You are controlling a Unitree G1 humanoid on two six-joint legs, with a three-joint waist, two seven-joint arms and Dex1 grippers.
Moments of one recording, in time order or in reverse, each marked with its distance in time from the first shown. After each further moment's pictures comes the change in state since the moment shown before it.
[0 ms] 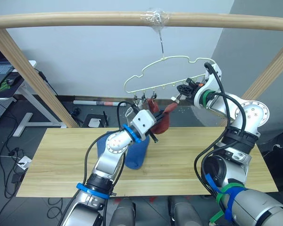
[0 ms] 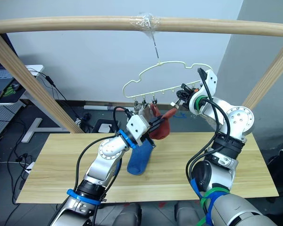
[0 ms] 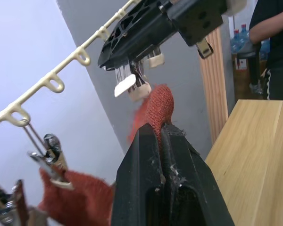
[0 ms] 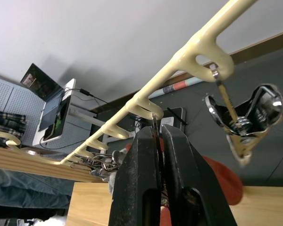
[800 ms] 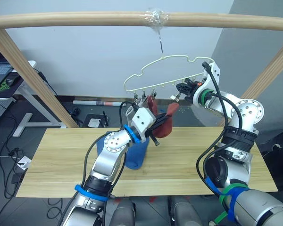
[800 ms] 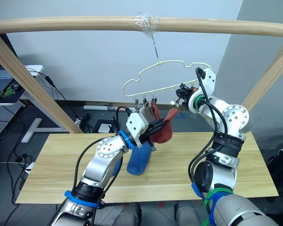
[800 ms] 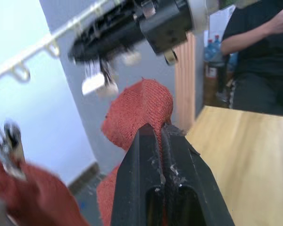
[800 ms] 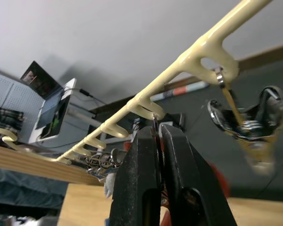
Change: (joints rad) left arm 0.011 -0.002 0.002 -0.073 -0.081 0.179 -0.074; right arm 0.016 -0.028 0.069 0.050 -0.047 -0.068 0.103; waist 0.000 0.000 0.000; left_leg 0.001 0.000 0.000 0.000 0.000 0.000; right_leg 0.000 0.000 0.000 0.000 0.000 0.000
